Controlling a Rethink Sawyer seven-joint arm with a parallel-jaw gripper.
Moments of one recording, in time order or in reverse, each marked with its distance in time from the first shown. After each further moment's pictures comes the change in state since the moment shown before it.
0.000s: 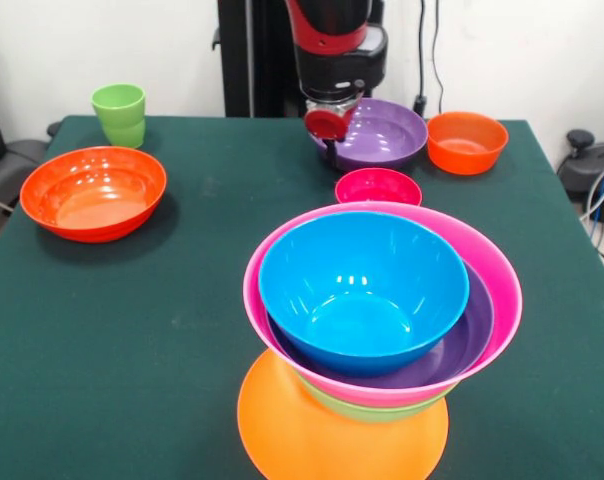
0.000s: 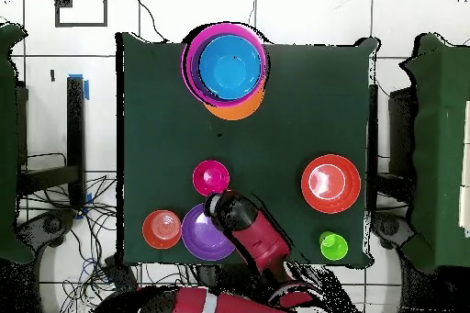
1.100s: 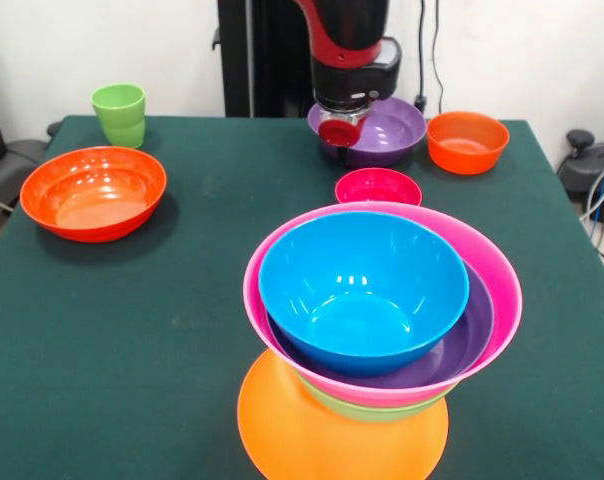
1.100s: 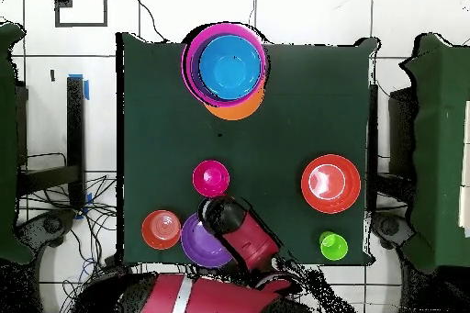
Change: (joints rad) arm 0.062 0.055 -0.023 -0.003 0.000 -0.039 0.000
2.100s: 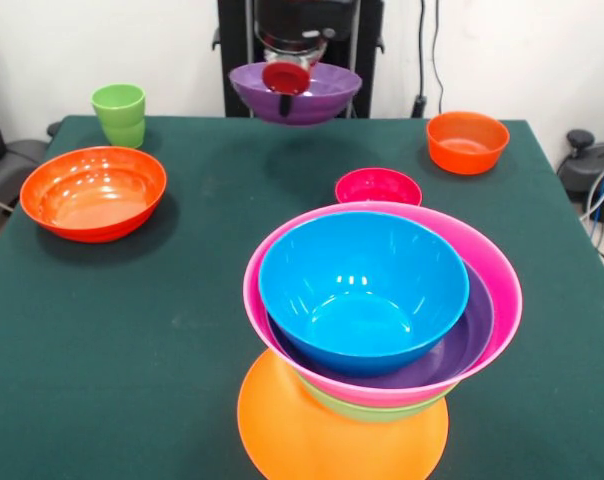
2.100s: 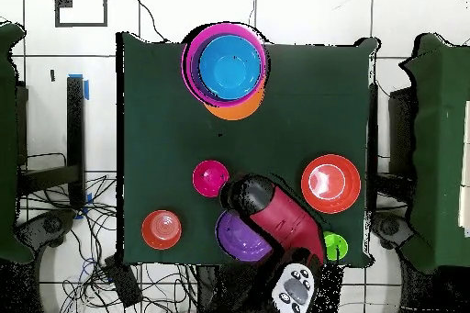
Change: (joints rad) arm 0.171 -0.060 -0.405 -0.311 -0.181 0.478 0.000
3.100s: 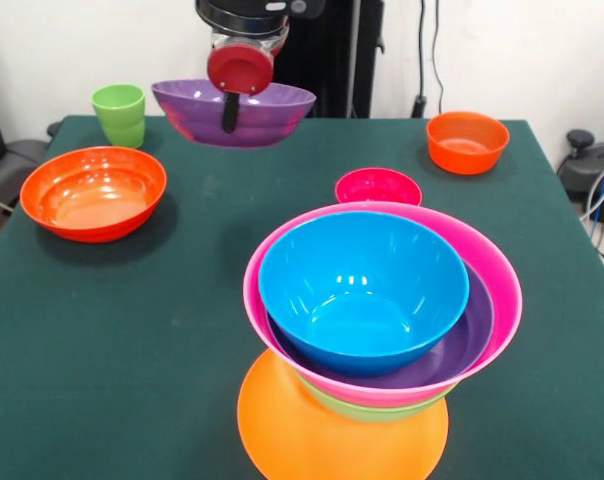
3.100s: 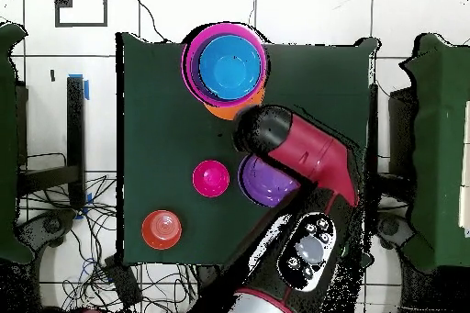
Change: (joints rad) arm -0.016 0.040 -0.063 -0.436 -0.131 0.214 0.000
